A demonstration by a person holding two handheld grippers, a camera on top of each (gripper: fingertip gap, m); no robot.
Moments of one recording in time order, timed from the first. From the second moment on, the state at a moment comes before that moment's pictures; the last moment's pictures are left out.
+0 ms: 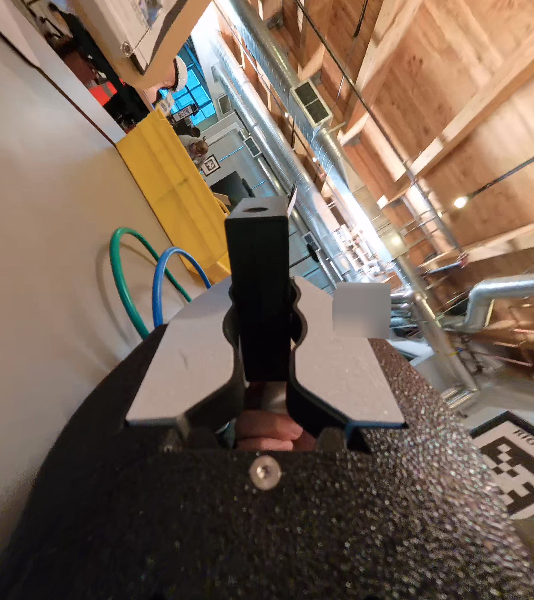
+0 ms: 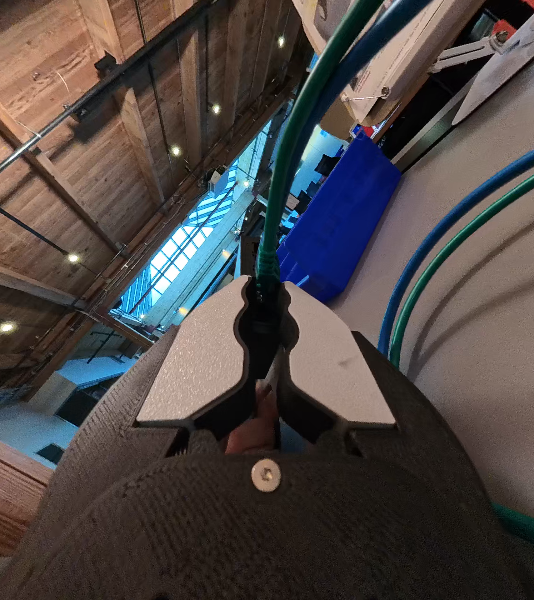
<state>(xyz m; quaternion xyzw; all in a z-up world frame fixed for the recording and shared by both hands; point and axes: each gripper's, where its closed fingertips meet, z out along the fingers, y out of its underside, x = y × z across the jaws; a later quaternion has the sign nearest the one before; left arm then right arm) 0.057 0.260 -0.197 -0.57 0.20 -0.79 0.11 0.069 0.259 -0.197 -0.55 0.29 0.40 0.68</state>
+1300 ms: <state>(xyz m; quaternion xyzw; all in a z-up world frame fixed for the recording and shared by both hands) 0.056 0.262 -0.186 -0.50 0.10 -0.86 -0.01 0.057 0.257 -0.191 -0.61 0.21 0.36 0.68</state>
